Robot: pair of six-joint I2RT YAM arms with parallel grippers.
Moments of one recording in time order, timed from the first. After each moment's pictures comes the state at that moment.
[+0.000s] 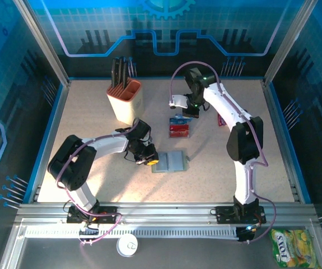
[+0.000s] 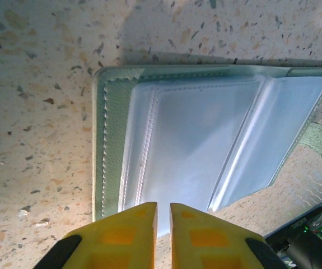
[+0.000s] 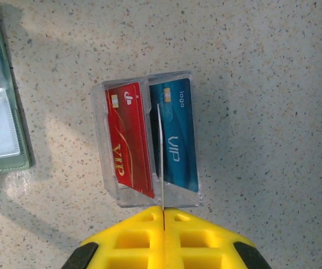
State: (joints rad) left arm -0.53 1.70 0.93 -0.48 0.50 -0.88; right arm 0.39 2.12 2.05 -1.25 -0.19 -1.08
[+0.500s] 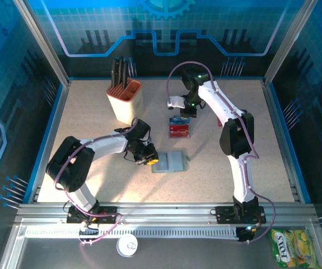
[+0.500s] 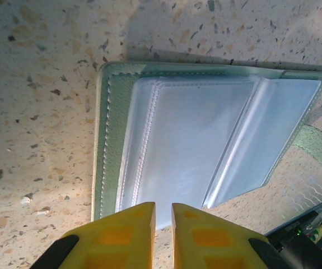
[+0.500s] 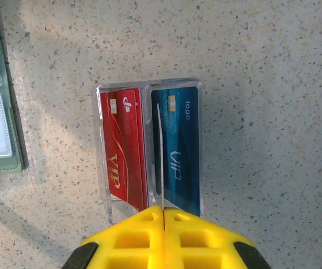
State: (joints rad) left arm -0.54 1.68 0.93 -0.49 0.49 -0.92; right arm 0.39 2.25 2.19 -1.34 -0.21 -1.12
